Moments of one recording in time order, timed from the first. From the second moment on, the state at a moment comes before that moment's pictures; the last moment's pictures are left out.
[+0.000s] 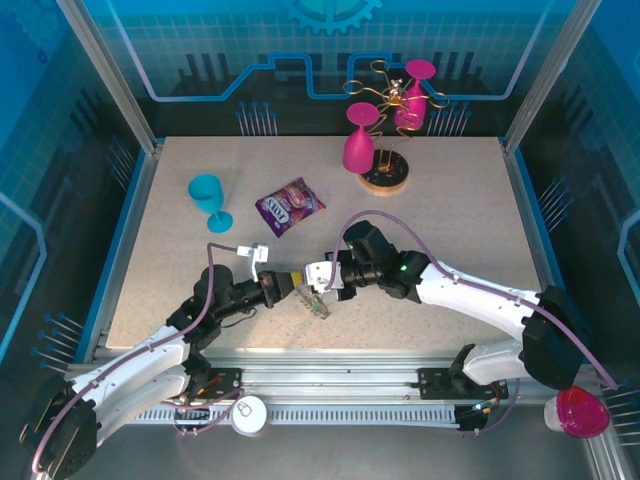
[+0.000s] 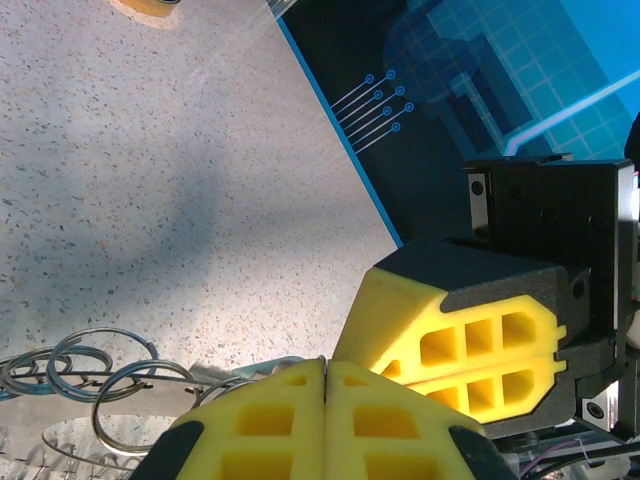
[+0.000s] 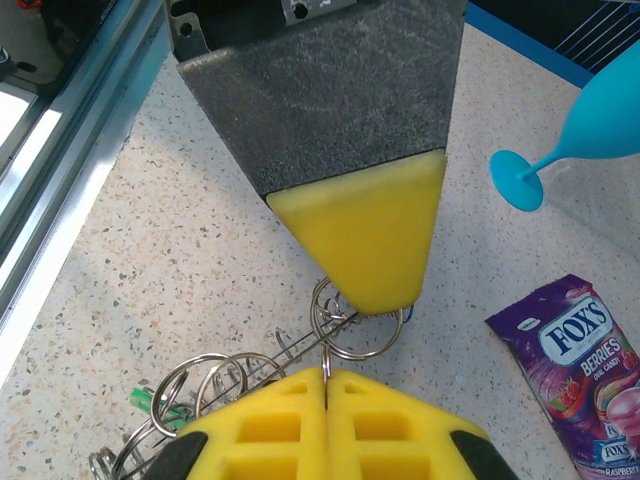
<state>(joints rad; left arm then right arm) -0.57 0.77 0.24 0.33 0.42 -0.82 0.87 1.34 0.90 -0.24 -0.38 -0.83</state>
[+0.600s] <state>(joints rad) -0.58 0.75 0.24 0.36 0.41 -0.79 0.83 1.35 0.91 -0.26 -0.46 -0.76</state>
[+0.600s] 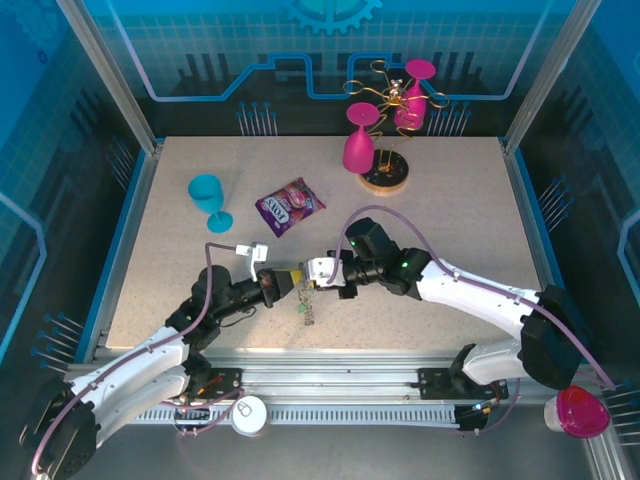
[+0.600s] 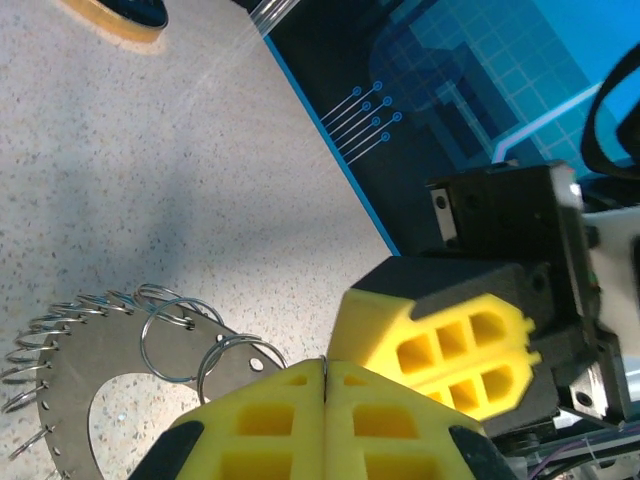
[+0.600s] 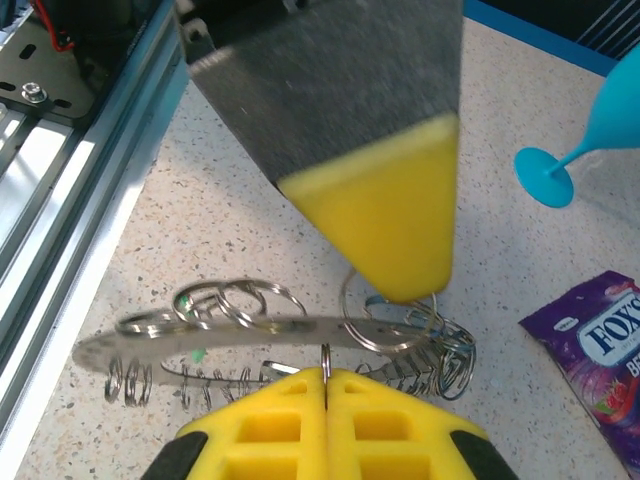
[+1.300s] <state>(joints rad) -0.58 0.73 0.21 0.40 0.41 -0.76 0.83 1.37 0.93 -0.20 -0.36 -0.66</state>
